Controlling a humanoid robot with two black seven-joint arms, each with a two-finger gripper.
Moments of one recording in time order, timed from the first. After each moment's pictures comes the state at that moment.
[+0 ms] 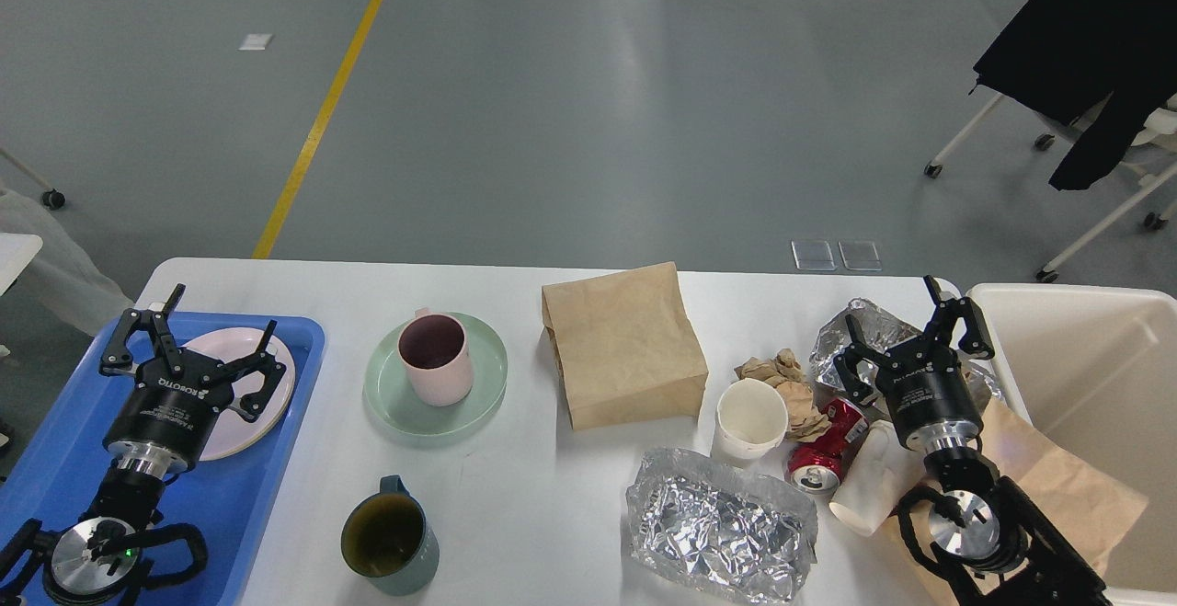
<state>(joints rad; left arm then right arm) -0.11 0.25 -1.45 -0.97 0.07 -0.52 -0.04 0.20 -0.07 1.41 0.84 -0.53 0.34 0.34</state>
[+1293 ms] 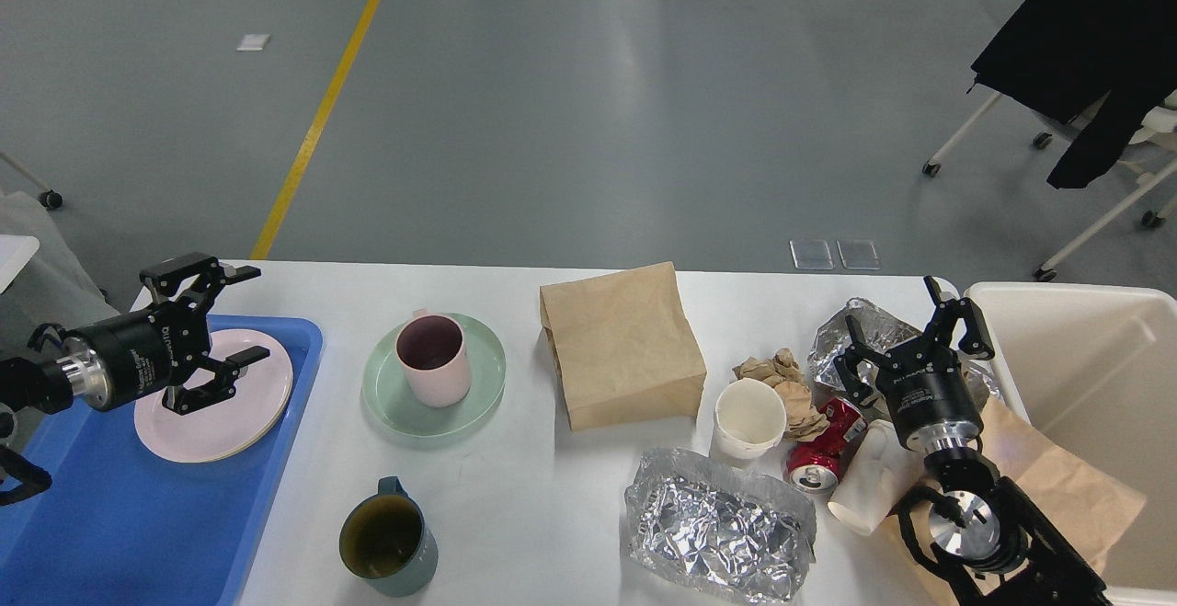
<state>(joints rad) -0.77 0.87 -0.20 -0.95 0.07 -0.54 -0.03 0.20 -0.07 1.41 0.84 -0.53 0.34 0.34</state>
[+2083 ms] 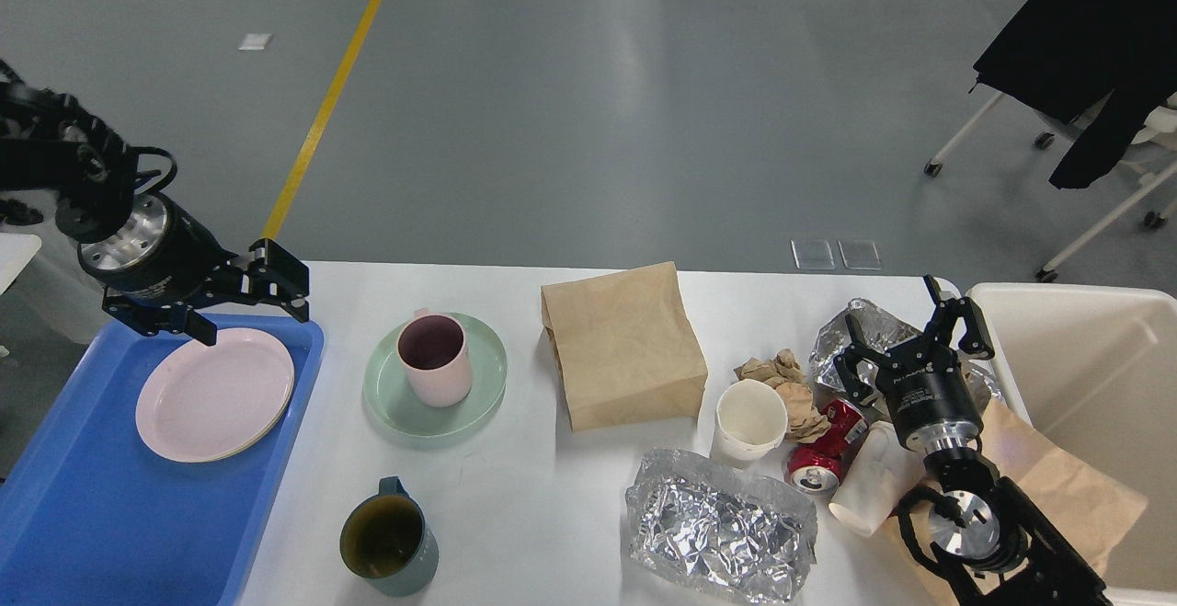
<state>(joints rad) -1.98 0.47 1.33 -1.23 0.07 -0.71 -0.04 0.20 -0.07 1.41 0.84 -0.53 0.34 0.34</state>
